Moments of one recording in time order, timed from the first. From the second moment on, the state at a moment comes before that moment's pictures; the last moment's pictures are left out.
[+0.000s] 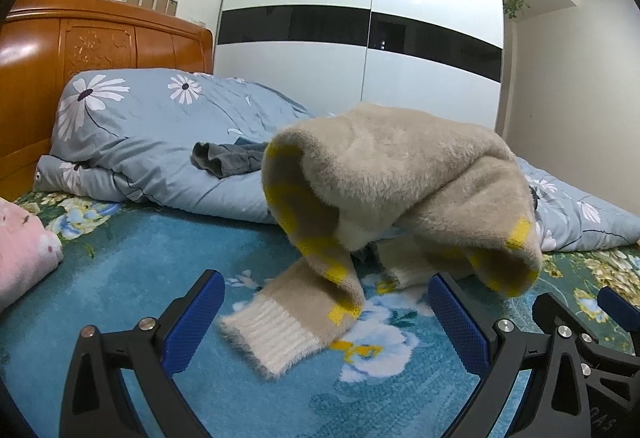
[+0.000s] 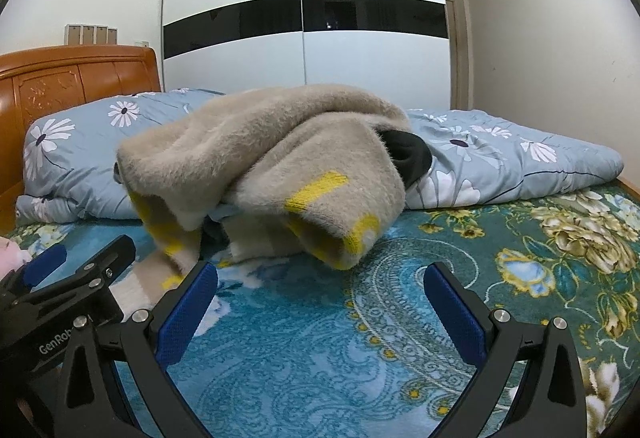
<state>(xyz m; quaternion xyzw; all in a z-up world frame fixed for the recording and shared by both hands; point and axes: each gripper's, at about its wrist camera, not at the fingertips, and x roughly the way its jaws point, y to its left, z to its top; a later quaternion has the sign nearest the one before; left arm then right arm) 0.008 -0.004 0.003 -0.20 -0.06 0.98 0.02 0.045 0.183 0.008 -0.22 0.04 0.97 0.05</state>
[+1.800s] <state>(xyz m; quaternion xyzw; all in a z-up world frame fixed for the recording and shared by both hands) 0.021 -0.011 0.012 -0.16 -0.05 0.98 0.03 0.057 0.183 0.017 -0.17 0.07 0.98 0.01</state>
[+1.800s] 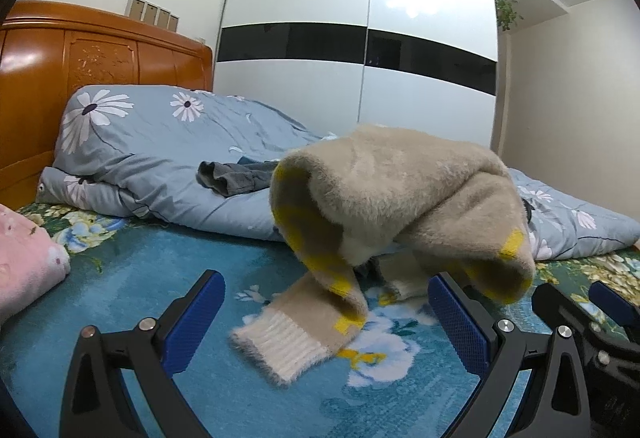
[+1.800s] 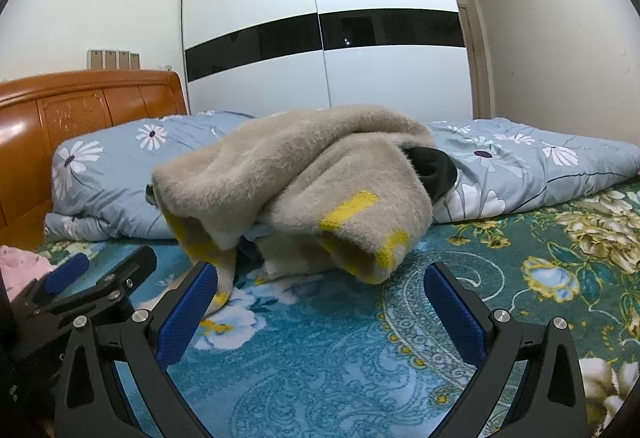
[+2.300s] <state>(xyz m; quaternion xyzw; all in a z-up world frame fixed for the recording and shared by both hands) 0.028 -0.093 0.030 -0.16 -0.02 0.98 -0.10 -0.011 0.110 0.068 -0.18 -0.05 0.98 -0.07</state>
